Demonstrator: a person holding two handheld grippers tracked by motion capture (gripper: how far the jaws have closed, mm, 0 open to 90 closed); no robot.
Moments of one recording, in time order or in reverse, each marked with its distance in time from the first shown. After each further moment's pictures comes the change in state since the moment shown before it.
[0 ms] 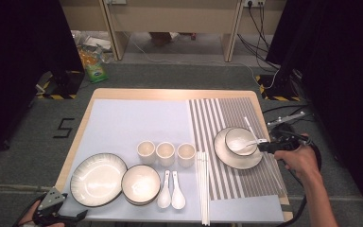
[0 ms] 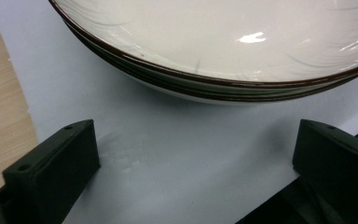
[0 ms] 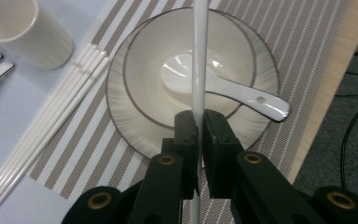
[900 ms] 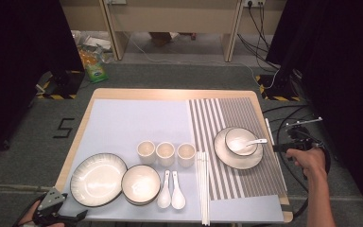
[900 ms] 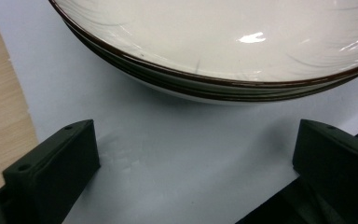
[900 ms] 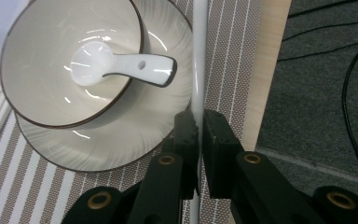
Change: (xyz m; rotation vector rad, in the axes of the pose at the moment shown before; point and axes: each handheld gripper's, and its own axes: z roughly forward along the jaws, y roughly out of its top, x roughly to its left) left arm 0.000 0.000 0.000 0.003 0.002 0.003; right arm -0.064 -0.031 0.029 0.016 -0.034 0.246
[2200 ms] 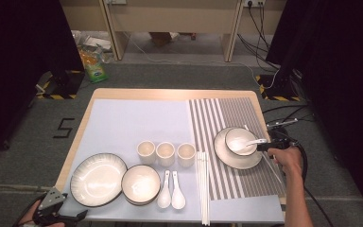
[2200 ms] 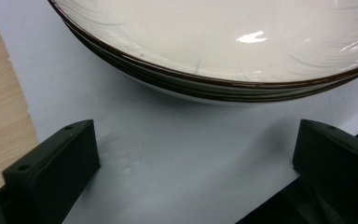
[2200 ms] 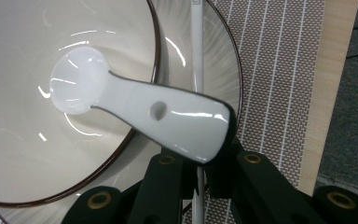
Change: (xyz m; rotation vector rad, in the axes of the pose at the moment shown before) left arm 0.000 0.000 0.000 -0.001 0.001 -0.002; right arm 0.014 0.011 0.061 0.003 0.024 -0.025
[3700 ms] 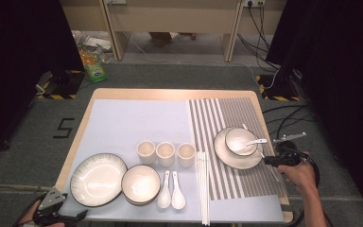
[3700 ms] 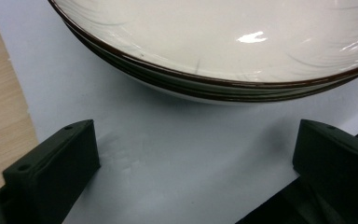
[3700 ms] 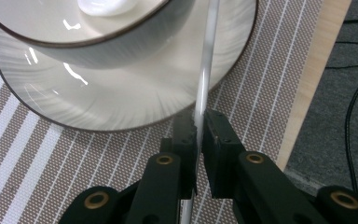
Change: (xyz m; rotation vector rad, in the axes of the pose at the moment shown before) left arm 0.000 0.001 0.000 0.008 -0.002 0.001; right arm 0.006 -0.044 -0.028 0.001 -0.018 -0.167
